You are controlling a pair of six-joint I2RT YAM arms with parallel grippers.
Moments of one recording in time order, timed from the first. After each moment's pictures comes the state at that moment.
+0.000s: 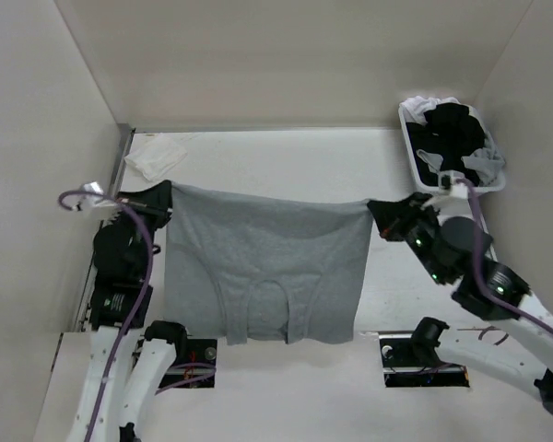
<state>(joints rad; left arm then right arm) -0.13 0.50 0.82 -0.20 -0.18 -0.91 0.95 0.67 1.04 -0.43 0.56 0.64</state>
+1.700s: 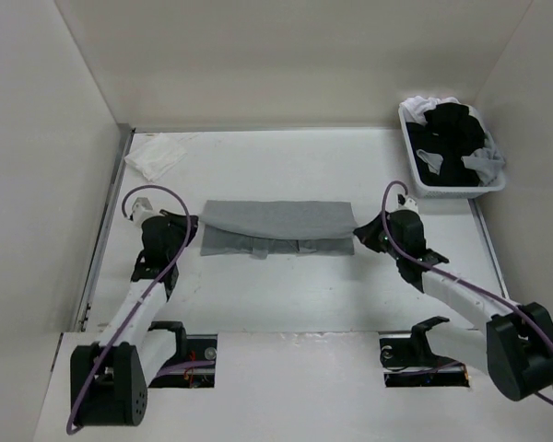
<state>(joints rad) -0.02 0.97 0.36 0.24 -0.04 -0.95 0.35 1.12 0.45 0.16 0.00 0.78</state>
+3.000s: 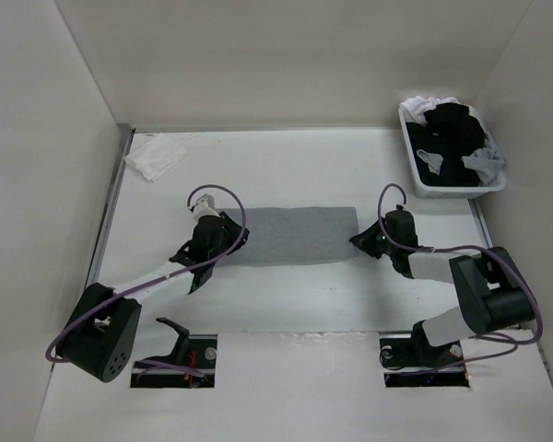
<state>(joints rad) -0.46 1.22 0.40 0.30 -0.14 -0.89 0.24 1.46 0.43 0.36 -0.13 0.96</state>
